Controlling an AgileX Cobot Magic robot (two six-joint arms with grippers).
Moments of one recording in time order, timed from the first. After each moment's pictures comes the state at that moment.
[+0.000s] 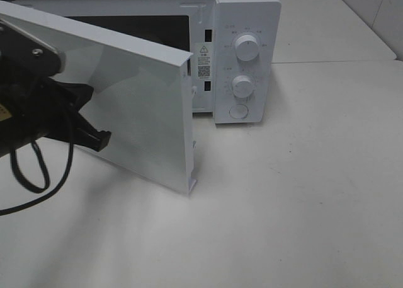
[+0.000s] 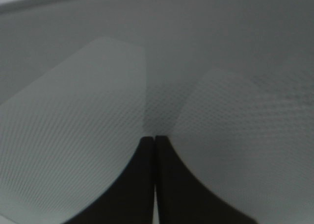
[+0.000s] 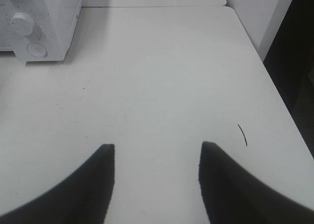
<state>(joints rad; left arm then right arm) -0.59 1.55 -0.49 -0.37 -0.65 0.54 -0.01 -0.01 -0.50 -0.05 1.00 0.02</state>
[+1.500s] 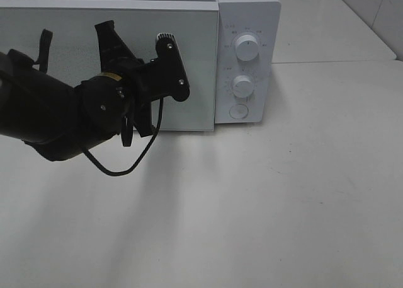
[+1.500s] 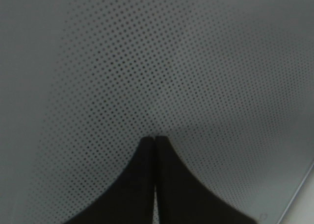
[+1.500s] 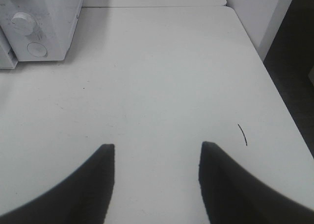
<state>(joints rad) -0.76 1.96 -0.97 -0.94 -0.76 1.80 -0.01 -0.01 -0.50 -0.05 1.00 0.02</state>
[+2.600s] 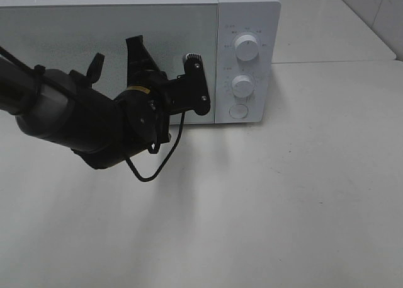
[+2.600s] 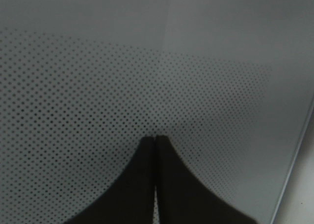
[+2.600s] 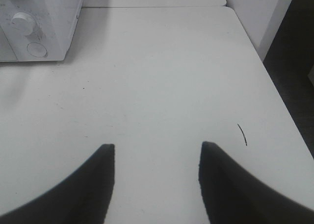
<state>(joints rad) -0.80 2.11 -1.09 -0.99 -0.82 1.88 -0.01 -0.01 -0.50 -0.05 1.00 0.02</state>
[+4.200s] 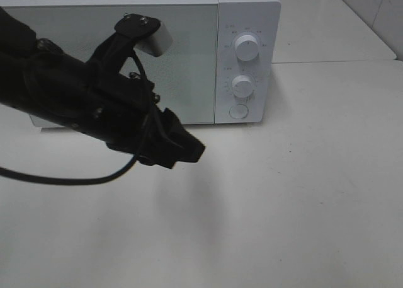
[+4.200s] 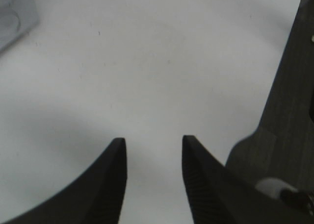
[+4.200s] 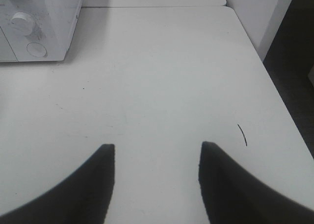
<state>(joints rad) -0.65 1.56 -0.93 -0.94 0.57 0.97 -0.01 -0.01 -0.50 -0.05 1.00 0.02</state>
